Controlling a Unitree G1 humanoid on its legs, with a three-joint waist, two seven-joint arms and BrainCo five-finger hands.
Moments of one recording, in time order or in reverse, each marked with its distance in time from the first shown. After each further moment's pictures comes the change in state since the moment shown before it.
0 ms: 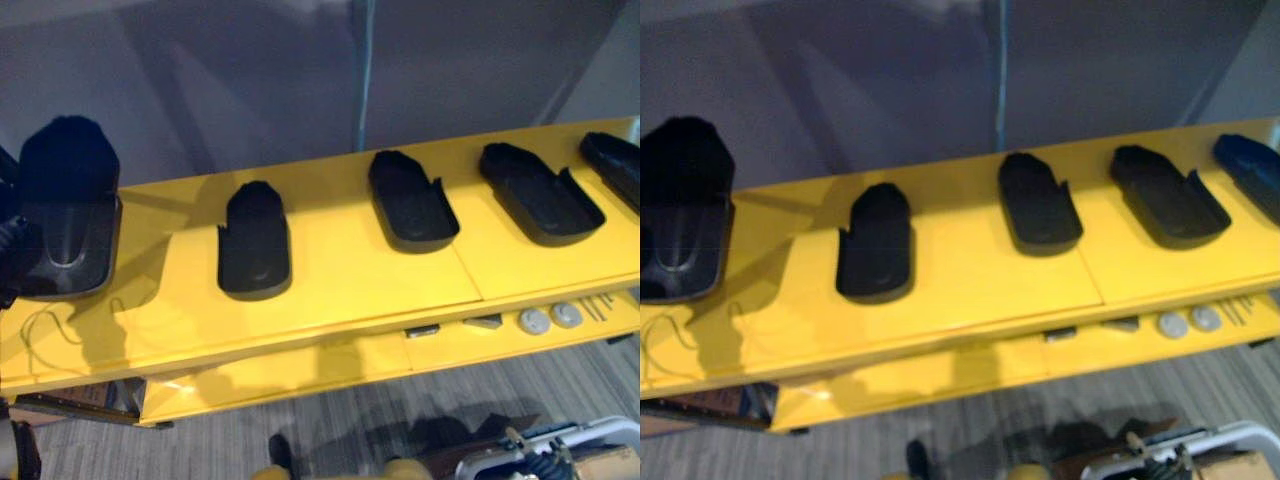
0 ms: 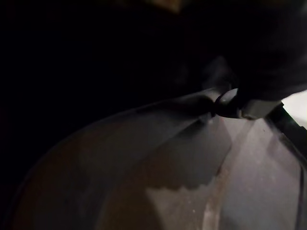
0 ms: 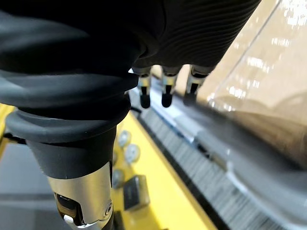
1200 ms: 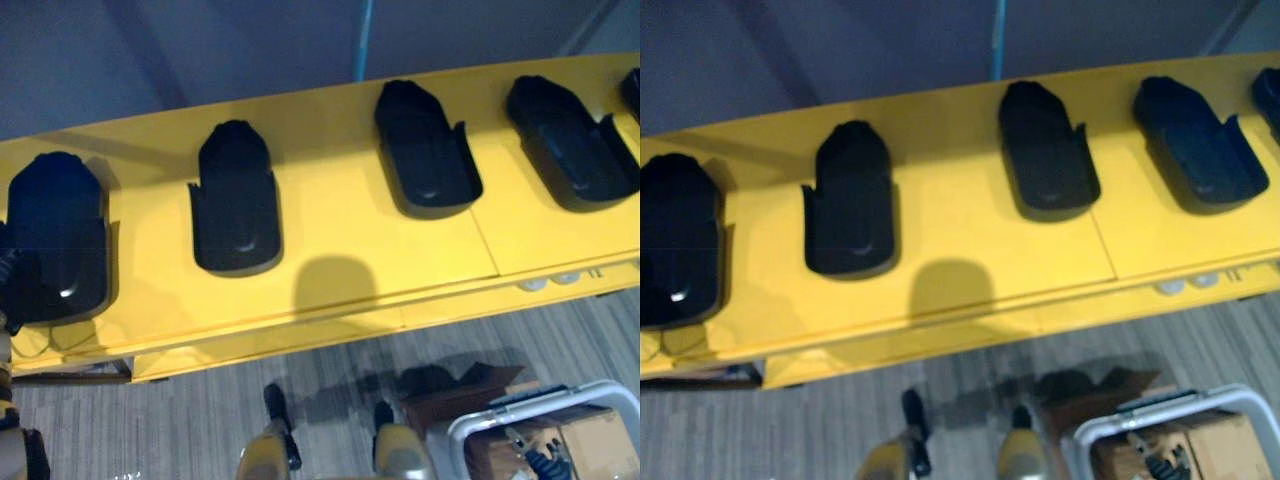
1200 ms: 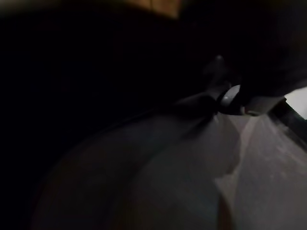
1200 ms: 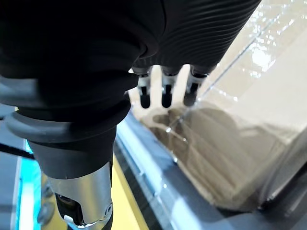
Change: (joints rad) left arm 0.071 -0.052 0.008 0.070 0.015 0.010 0.134; right arm -0.072 -0.038 -0.052 0.086 -0.031 0.048 0.064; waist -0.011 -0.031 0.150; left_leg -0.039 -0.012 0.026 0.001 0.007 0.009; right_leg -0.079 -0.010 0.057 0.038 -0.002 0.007
